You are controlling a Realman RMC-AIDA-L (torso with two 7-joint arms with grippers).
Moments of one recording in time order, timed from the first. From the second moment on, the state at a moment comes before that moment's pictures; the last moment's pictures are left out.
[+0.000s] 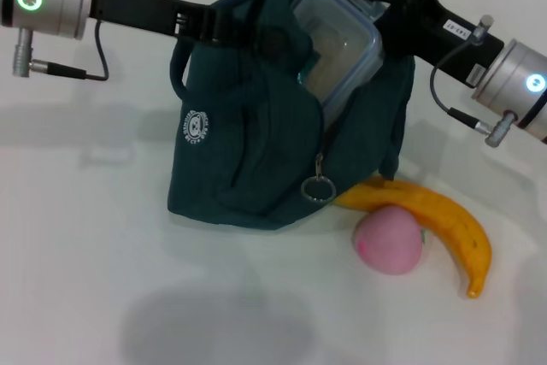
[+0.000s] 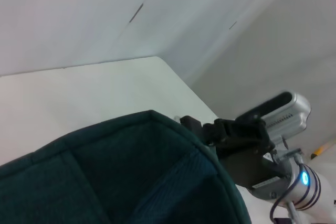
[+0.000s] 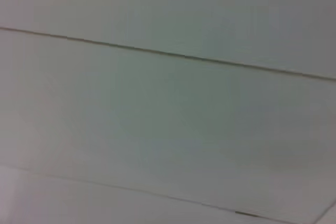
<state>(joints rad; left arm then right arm) -0.75 -2.01 0.87 0.96 2.00 1.71 -2.35 0.85 2.03 -0.61 0.11 -1.37 -1.39 1.90</state>
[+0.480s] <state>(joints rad) -0.79 -2.02 0.87 0.93 2.00 1.71 -2.32 0.89 2.03 -0.61 0.10 -1.37 -1.32 1.85</state>
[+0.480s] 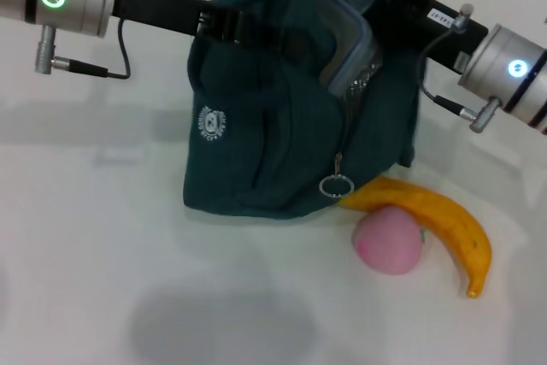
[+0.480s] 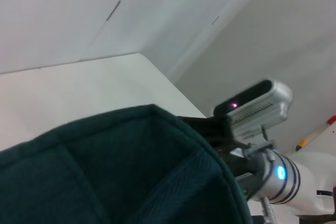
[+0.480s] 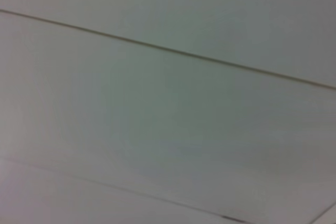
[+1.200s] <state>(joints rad) -0.80 -2.01 0.86 0.92 2.00 1.70 -2.29 1.02 2.03 -0.61 0.15 -1.49 -1.19 1.85</state>
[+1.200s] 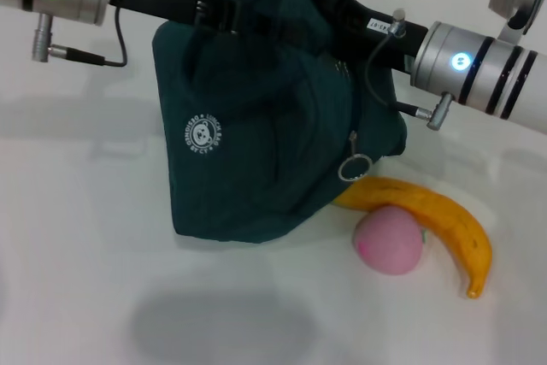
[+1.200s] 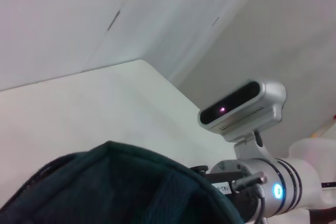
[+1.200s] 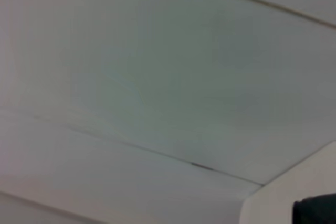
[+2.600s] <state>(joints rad) -0.76 -1.96 0.85 0.89 2.03 1.61 -2.25 0.63 2.02 -0.63 -0.14 -1.27 -1.62 1.59</state>
